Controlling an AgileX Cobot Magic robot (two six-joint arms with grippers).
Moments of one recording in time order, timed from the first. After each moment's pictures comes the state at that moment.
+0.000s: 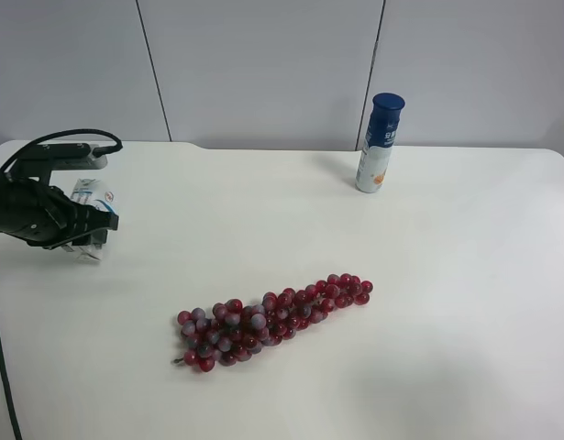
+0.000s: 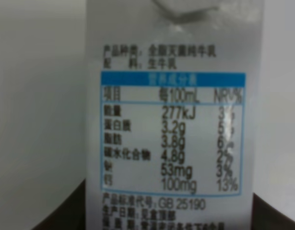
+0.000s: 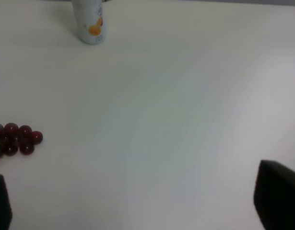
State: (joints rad) left arm -0.04 1.74 -0.68 -0.71 0.00 0.66; right arm 0.15 0.00 -0.49 -0.04 1.06 0.09
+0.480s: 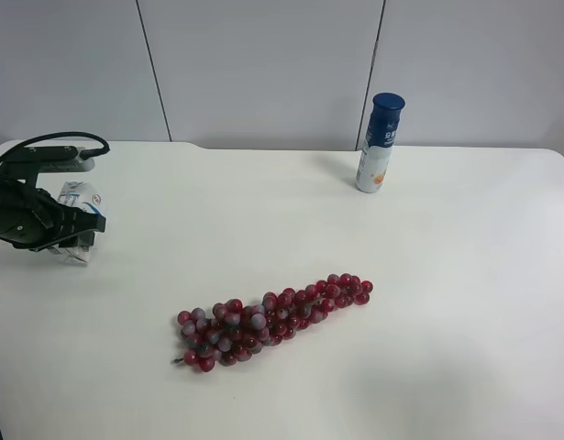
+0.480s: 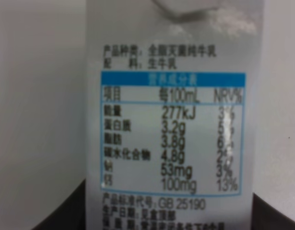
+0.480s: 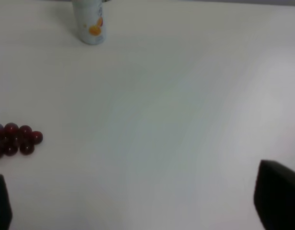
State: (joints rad) left arm 0.00 1.74 -0.68 -0.71 0.01 0.70; right arm 0.15 0.00 -0.49 -0.04 1.06 0.09
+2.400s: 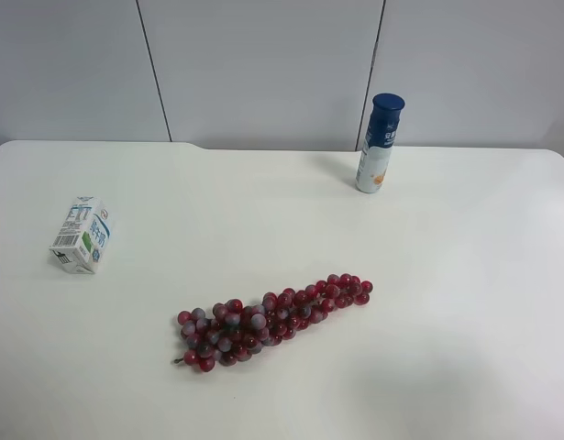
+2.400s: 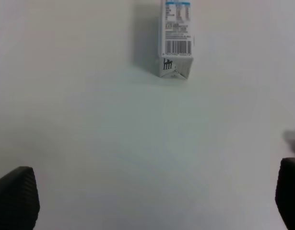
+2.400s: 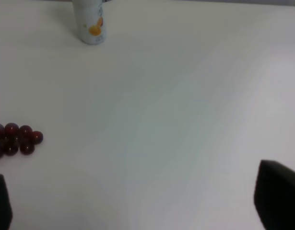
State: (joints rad) left arm 0.00 0.32 -0.68 0.04 1.13 -0.08; right arm 0.15 0.00 -0.49 -0.04 1.06 0.09
